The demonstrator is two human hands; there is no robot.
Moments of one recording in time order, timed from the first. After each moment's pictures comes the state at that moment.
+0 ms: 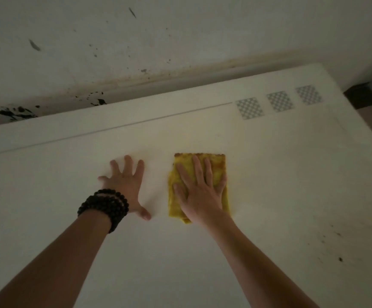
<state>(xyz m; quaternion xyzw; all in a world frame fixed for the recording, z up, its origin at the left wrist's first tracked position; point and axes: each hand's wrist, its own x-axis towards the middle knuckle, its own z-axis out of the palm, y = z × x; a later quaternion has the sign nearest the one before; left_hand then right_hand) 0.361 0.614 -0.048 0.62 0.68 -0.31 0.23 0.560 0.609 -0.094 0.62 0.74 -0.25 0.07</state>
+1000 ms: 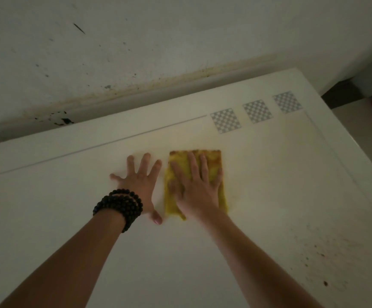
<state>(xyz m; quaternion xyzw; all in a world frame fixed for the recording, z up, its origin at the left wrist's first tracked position) 0.450 0.696 -0.052 0.68 0.62 -0.32 0.24 0.613 0.684 -0.099 0.63 0.74 -0.22 0.05</state>
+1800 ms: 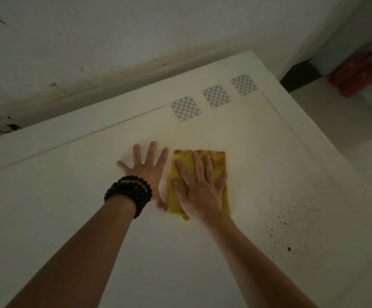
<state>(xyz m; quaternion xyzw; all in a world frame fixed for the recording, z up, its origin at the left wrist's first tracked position) 0.543 0.712 -0.056 0.73 0.56 -0.31 0.23 0.696 0.645 -0.101 0.71 0.67 -0.21 0.04</state>
